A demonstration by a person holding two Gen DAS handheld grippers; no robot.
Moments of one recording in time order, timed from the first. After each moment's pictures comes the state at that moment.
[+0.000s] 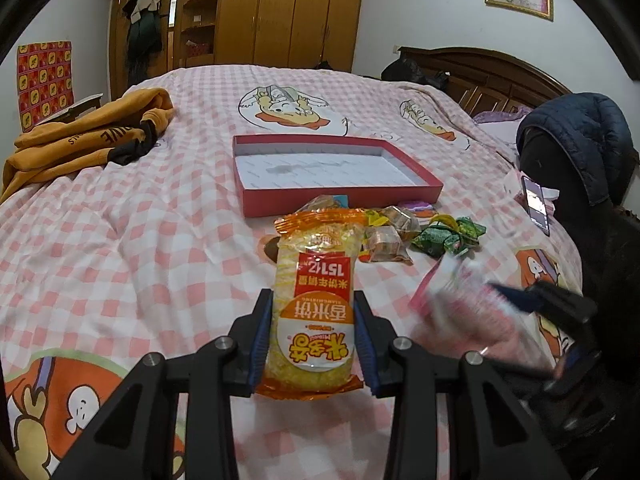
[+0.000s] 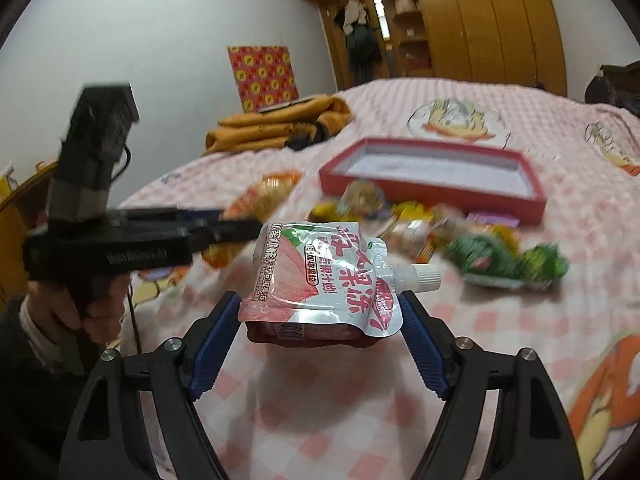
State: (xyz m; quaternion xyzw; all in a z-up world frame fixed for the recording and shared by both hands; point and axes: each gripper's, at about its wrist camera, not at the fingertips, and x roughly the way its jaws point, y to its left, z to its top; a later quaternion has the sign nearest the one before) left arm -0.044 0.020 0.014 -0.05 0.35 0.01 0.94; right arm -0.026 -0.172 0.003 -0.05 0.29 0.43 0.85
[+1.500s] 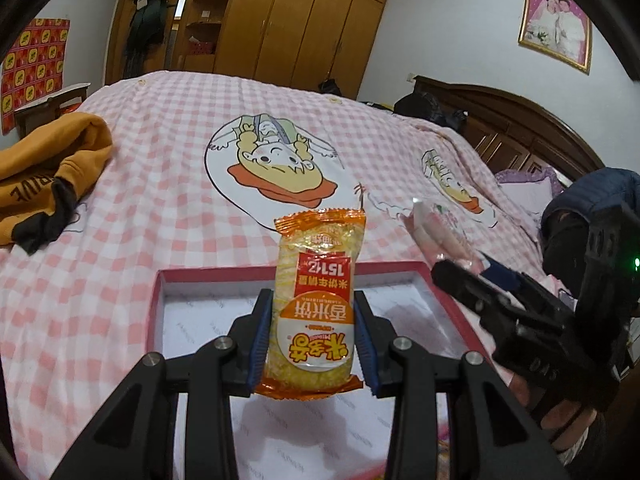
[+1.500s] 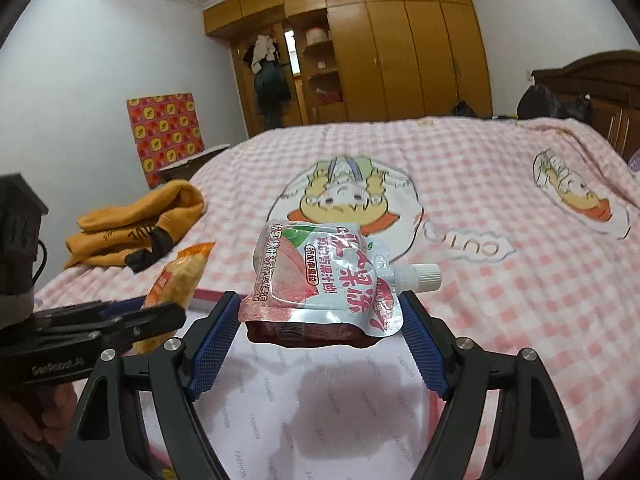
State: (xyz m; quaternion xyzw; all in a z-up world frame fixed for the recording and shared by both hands) left arm 0.212 0.055 0.032 -0.12 0.32 -0.01 0.94; right arm 0.250 -0.137 0.040 0.00 0.25 0.30 0.92
